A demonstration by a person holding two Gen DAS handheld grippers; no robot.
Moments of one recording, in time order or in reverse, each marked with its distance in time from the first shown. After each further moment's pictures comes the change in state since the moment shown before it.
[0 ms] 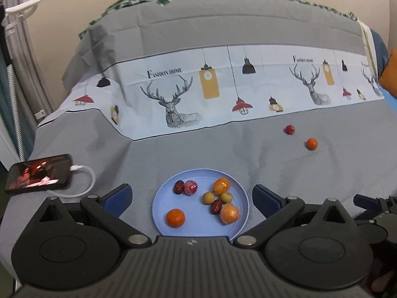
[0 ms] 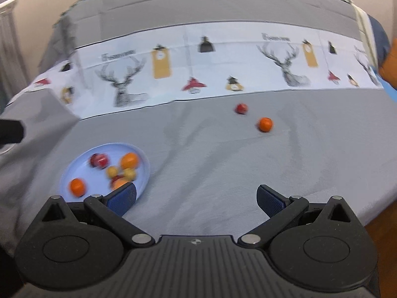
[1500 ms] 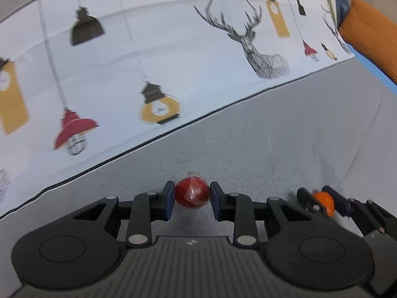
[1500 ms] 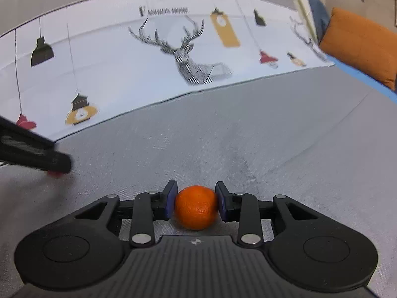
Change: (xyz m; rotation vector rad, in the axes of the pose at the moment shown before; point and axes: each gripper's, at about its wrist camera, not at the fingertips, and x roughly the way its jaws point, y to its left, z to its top) left arm 0.355 -0.254 0.139 0.198 0.173 -0.357; right arm 0.259 -0.176 0.097 0.176 -0.085 -0.353
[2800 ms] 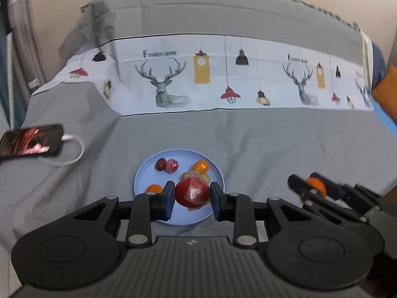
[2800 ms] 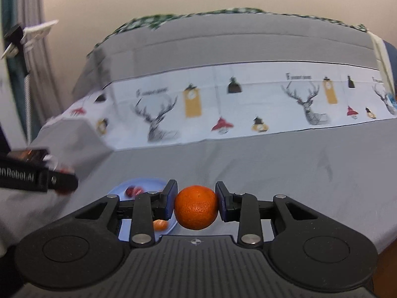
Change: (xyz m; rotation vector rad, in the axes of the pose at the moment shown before) left arm -0.427 0.080 -0.258 -0.337 -0.123 0.240; right arm -0.402 0.059 -0.074 -0.244 -0.056 0.537
